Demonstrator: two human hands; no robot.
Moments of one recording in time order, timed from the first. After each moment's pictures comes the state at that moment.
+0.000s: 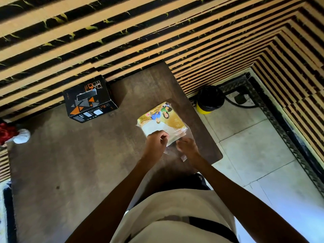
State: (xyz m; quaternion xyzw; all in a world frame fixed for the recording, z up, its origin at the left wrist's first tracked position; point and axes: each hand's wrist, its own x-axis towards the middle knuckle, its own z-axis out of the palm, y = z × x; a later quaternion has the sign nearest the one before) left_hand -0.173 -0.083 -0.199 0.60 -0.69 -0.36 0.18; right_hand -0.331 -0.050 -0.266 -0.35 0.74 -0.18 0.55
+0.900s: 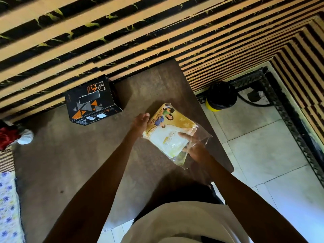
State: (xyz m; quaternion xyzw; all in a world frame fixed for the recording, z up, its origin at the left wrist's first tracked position) left_hand -0.119 -0.225 -0.234 0.72 -0.47 -0.51 0.11; right_hand -0.335 -0.105 -0.267 -0.17 0.58 -0.33 0.73
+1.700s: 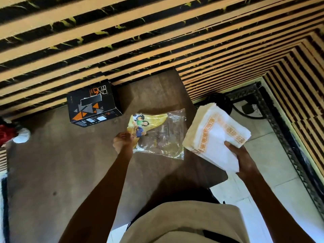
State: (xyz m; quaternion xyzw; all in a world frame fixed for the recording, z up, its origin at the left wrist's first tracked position) left_hand -0.082 -0.177 -0.254 0.87 -0.22 -0.34 0.26; right_hand -0.448 -0.078 -0.164 -0.13 0.57 -0.46 0.66
